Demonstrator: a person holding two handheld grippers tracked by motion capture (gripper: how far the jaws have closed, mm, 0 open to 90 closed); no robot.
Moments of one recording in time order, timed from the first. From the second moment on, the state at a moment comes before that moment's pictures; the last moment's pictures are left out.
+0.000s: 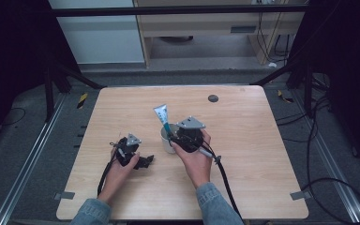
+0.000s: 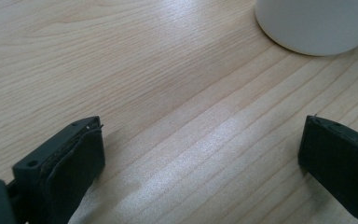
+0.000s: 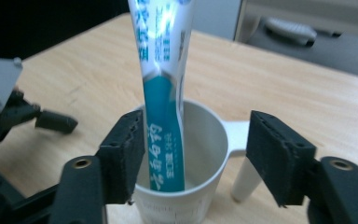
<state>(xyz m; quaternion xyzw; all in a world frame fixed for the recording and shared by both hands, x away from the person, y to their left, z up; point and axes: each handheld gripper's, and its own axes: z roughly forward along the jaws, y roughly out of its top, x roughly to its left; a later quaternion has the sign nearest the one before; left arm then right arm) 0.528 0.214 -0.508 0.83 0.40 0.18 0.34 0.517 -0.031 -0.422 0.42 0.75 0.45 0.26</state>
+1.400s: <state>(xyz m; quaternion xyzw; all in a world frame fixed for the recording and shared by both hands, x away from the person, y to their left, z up) 0.529 0.213 -0.508 0.83 0.40 0.18 0.34 0.522 -0.118 -0.404 0.42 0.81 0.35 0.20</state>
